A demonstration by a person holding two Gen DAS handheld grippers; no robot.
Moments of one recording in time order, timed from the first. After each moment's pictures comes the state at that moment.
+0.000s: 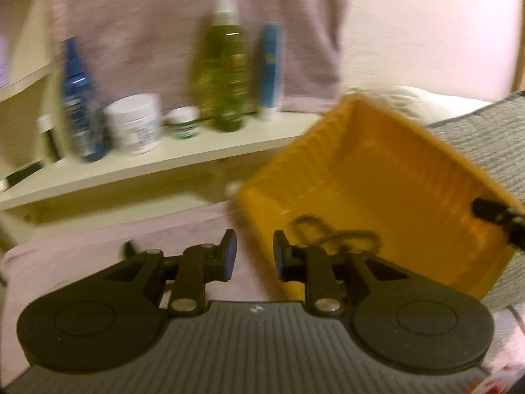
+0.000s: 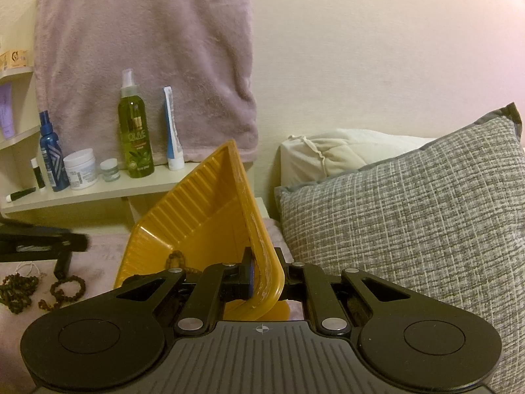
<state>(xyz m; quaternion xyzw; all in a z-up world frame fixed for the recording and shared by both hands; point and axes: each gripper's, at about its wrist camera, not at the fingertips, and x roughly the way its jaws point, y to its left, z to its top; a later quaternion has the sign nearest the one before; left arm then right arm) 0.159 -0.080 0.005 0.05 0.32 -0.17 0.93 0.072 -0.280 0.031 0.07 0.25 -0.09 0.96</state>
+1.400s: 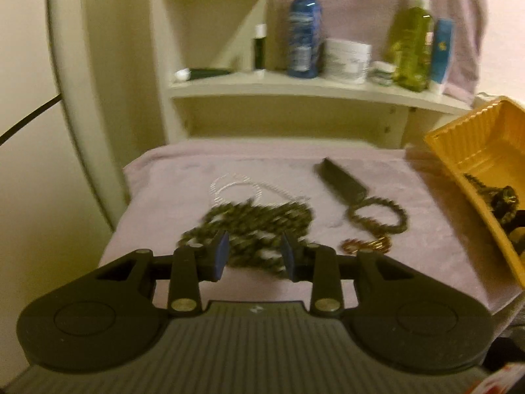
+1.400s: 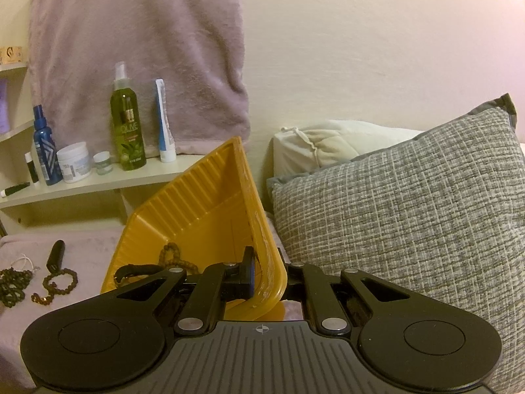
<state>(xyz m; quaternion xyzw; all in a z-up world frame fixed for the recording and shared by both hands) 0.115 0.072 -0.061 0.00 0.32 -0.01 0.95 0.069 -0.285 0.023 0.07 0.26 -0.10 0.96</state>
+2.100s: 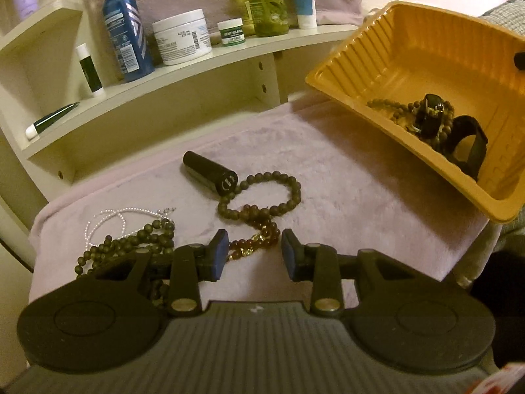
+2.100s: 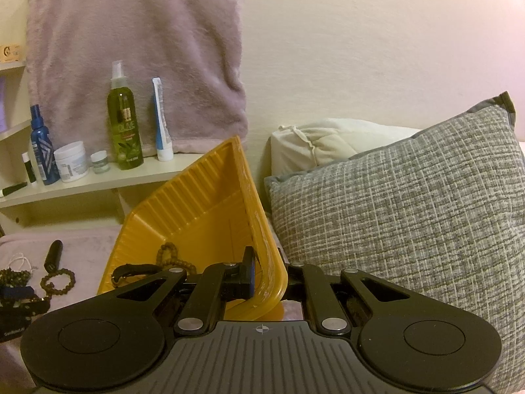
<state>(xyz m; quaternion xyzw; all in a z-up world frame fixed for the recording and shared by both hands) 0.135 -0.016 -0.092 0.15 0.33 -0.16 0.92 0.070 -0.288 0.021 0.07 0.27 -0.10 0.96</state>
